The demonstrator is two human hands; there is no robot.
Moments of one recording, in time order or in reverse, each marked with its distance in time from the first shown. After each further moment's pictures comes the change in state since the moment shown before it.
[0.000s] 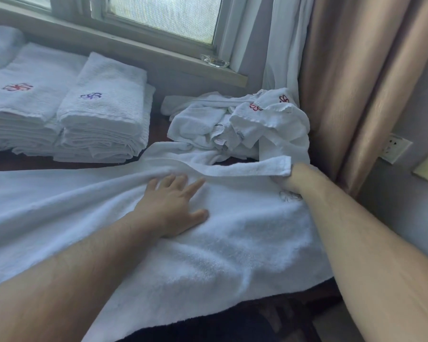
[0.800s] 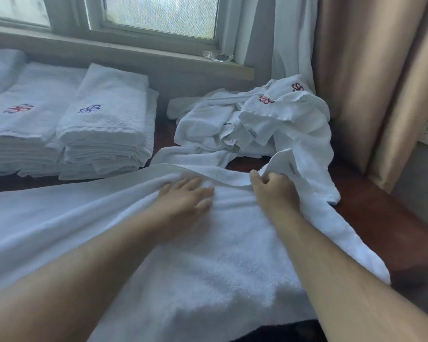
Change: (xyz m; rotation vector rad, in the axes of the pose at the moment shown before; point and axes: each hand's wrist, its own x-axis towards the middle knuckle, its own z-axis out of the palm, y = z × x) left_hand 0.017 -0.005 -0.024 -0.196 -0.084 0.051; right_hand -0.011 0.011 0.101 0.217 0.008 -0.467
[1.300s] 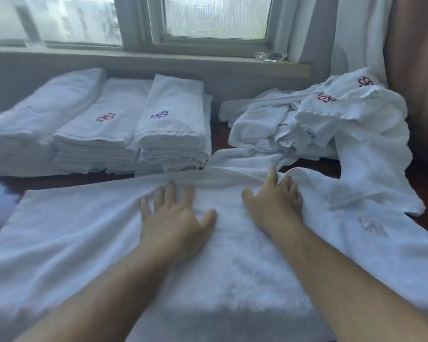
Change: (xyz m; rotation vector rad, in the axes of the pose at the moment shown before) left_hand -0.083 -0.056 -0.001 0.152 0.173 -0.558; right_hand -0.067 -0.098 0.046 -0.244 -0.276 -0.095
